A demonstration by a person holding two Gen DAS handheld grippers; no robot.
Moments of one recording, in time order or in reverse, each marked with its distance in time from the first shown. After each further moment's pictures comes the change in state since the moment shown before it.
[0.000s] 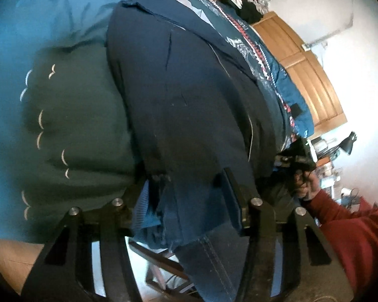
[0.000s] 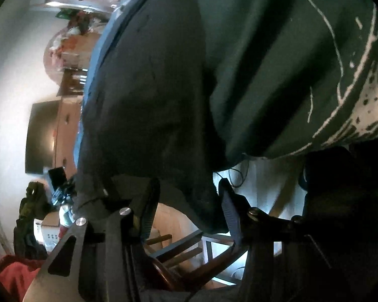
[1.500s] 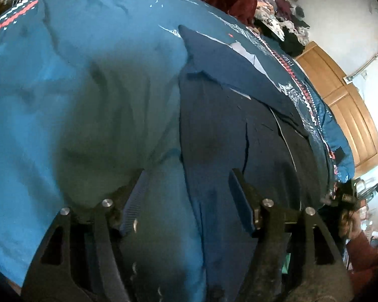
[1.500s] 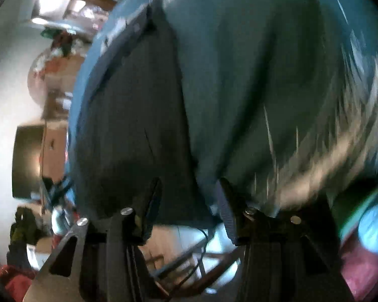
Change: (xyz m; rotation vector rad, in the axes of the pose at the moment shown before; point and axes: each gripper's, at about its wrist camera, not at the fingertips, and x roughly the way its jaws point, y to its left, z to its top) left arm -0.013 0.027 0.079 -0.044 -0.171 0.283; right arm -0.062 0.002 0.023 0.061 -0.091 -0.125
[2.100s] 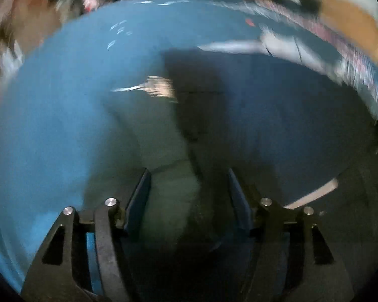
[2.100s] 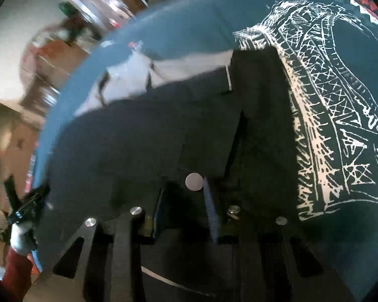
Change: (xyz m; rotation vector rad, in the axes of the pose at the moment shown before) left arm 0.107 -0.008 0.149 0.248 -0.032 0.386; right arm 0.121 0.141 0.275 -0.299 -0.202 -0.156
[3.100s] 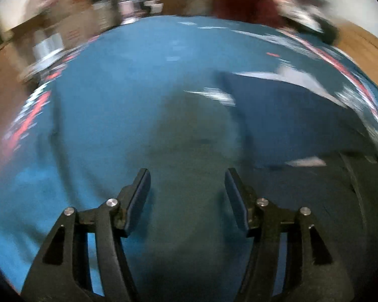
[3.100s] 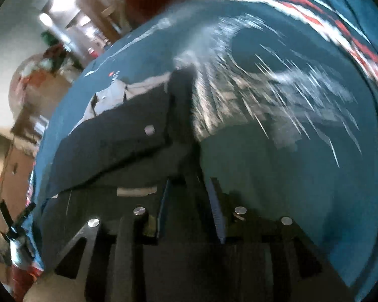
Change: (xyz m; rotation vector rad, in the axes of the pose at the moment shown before) left arm -0.091 -0.022 -0.062 0.055 -0.078 0.043; right arm -0.117 -0.046 -0.088 0.160 -0.129 -0.107
